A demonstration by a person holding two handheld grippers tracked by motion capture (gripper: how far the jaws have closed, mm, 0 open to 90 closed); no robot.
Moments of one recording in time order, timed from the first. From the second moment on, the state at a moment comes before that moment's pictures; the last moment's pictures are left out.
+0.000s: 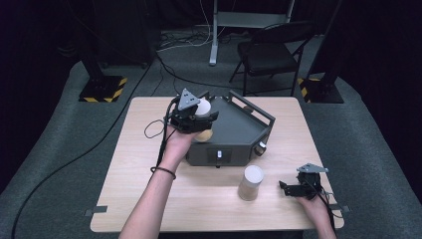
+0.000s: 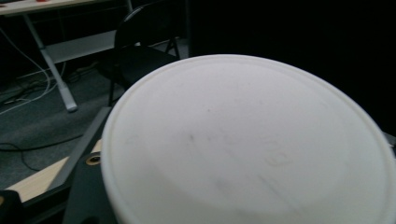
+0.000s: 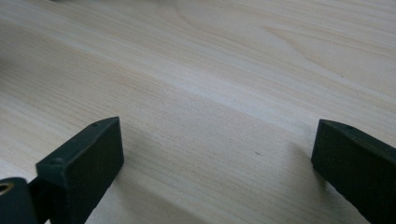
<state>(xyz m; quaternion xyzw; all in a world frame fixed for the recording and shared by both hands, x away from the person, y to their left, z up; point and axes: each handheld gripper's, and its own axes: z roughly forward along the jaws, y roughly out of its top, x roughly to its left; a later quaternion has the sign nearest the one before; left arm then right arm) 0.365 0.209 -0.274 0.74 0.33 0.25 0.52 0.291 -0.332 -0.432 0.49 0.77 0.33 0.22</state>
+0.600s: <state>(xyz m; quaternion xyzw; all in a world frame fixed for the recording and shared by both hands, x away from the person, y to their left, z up) 0.402 0.191 -0.286 0.75 0.39 0.26 0.47 0.292 -0.333 -0.432 0.49 0.78 0.33 0.21</state>
